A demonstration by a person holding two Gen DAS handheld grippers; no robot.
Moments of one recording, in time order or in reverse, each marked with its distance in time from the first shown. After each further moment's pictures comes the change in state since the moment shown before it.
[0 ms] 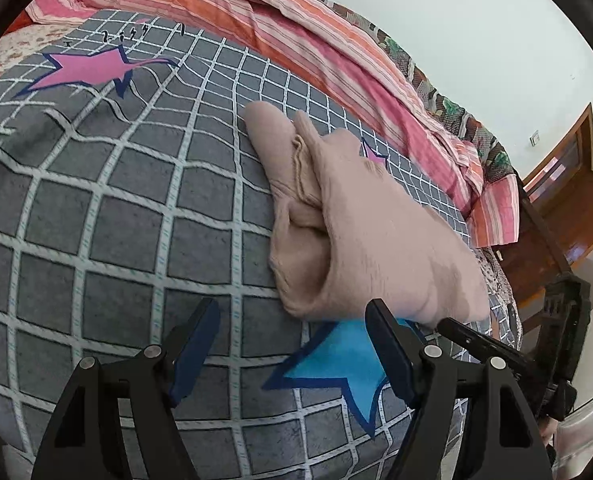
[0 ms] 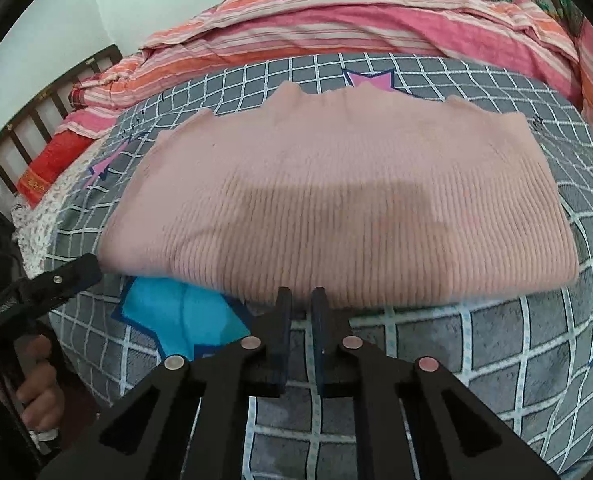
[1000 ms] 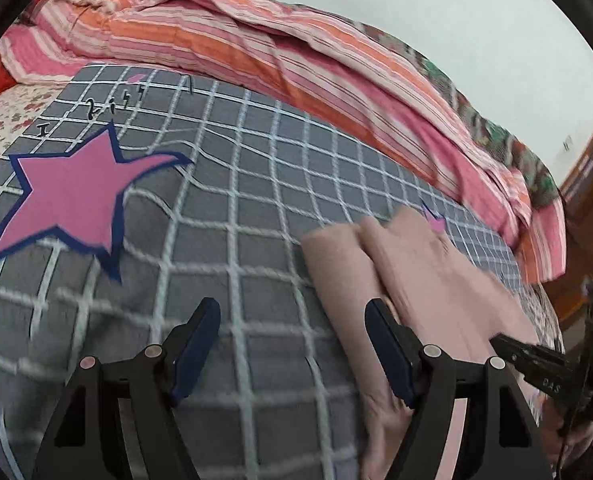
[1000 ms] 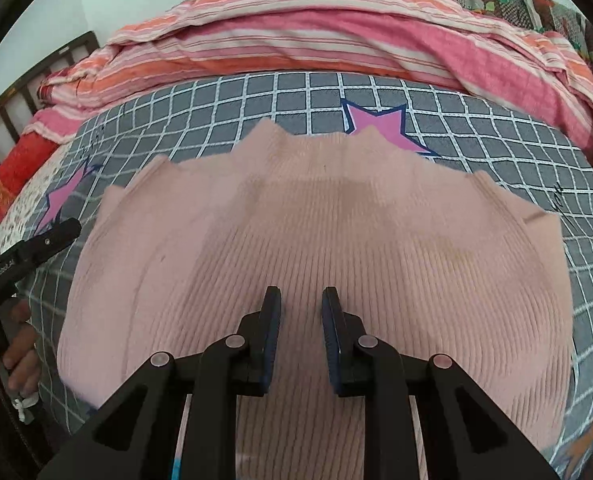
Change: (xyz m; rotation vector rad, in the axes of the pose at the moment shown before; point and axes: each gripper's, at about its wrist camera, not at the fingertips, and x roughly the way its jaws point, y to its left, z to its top) left arm 0.040 0.022 0.111 0.088 -0.059 0.140; right arm 0.052 0.015 0.100 -0.056 0.037 -0.122
